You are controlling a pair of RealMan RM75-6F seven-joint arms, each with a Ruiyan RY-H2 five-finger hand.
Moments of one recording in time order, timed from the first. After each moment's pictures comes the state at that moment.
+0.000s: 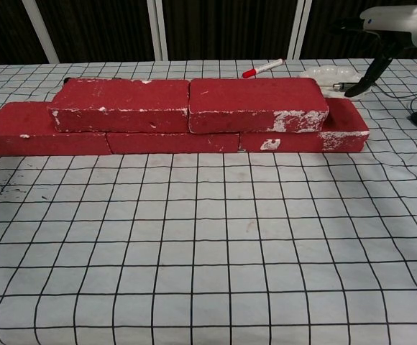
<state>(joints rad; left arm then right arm) -0.77 -1.26 0.11 -1.26 0.71 0.68 0.59 0.86 -1.37 0.26 -1.25 -0.98 0.75 -0.08</state>
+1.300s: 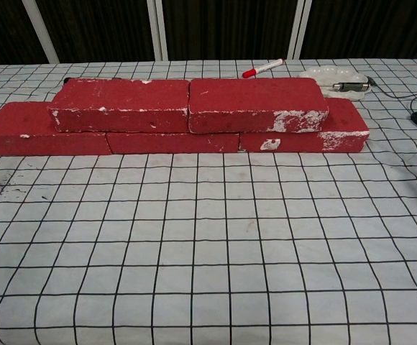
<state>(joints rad) -0.15 -1.00 0.21 -1.54 1.48 1.55 -0.11 0.15 -1.21 -0.09 -1.48 -1.50 1.65 -0.06</state>
